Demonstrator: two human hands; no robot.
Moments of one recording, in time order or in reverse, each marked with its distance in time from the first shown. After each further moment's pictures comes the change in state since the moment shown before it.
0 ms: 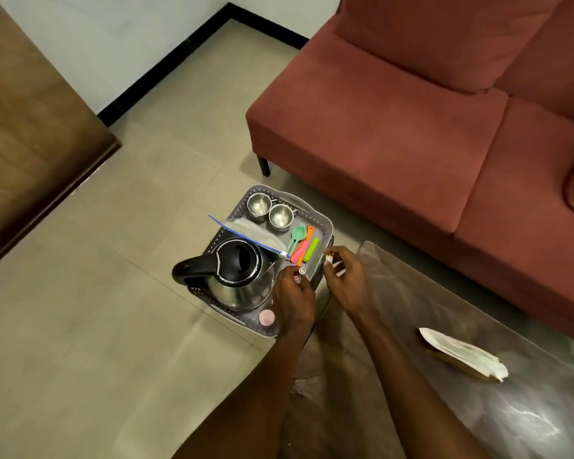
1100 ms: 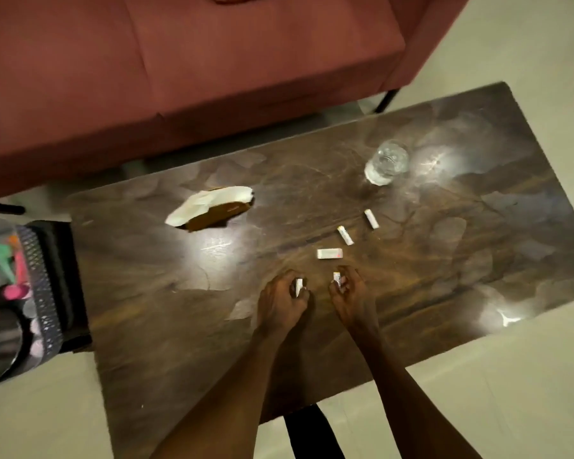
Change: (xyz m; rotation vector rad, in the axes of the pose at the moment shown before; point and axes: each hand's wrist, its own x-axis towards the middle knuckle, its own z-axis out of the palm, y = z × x) left_hand -0.386 -0.070 0.207 0.574 -0.996 0.646; right_hand -0.424 0.308 -0.202 0.008 0.562 0.744
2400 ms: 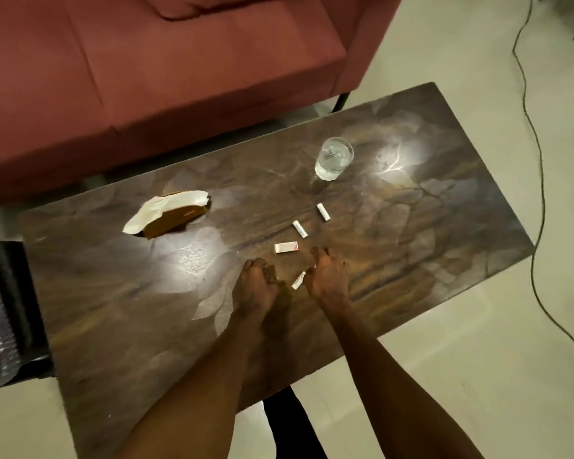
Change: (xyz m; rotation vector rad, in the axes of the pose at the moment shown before) left_hand -0.003 0.054 0.012 0.136 -0.072 -0.118; right_hand 0.013 0.001 -0.048 -0.350 -0.100 0.150
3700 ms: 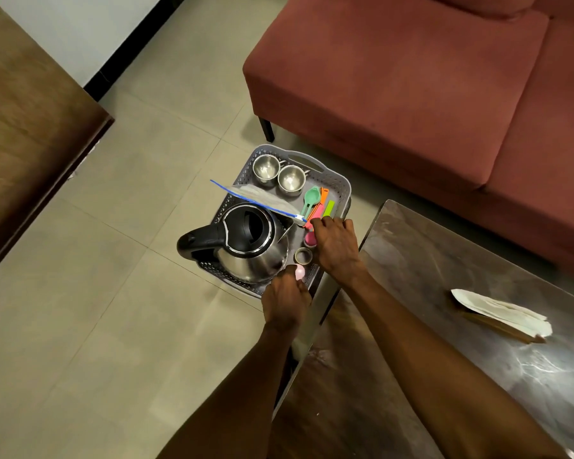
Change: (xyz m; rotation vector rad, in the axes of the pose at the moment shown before) left_hand -0.029 -0.427 -0.260 -0.280 0.596 -0.554; right_hand -0.103 -0.560 0.283 -0.671 -0.152 -1.265
